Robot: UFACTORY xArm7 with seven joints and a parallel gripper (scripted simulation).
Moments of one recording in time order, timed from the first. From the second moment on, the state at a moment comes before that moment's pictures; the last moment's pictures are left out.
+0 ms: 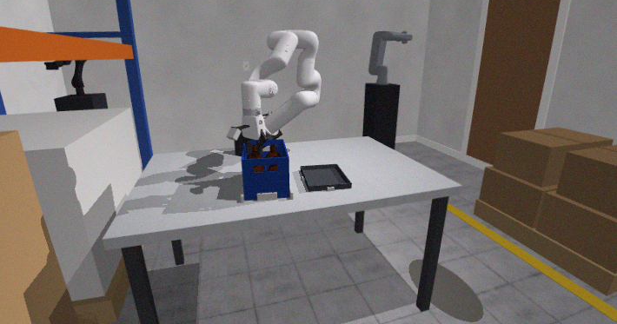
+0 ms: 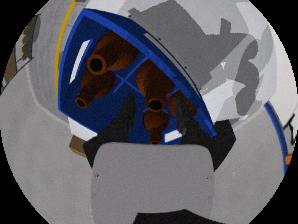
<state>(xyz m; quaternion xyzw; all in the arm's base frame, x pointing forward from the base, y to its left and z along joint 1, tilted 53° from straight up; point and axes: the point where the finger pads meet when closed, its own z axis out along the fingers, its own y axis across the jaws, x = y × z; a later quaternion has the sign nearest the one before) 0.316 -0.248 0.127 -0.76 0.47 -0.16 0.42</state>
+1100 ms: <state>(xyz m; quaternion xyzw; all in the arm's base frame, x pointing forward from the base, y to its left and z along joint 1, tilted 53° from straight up) 0.325 -0.242 0.118 -0.76 0.47 -0.16 0.42</state>
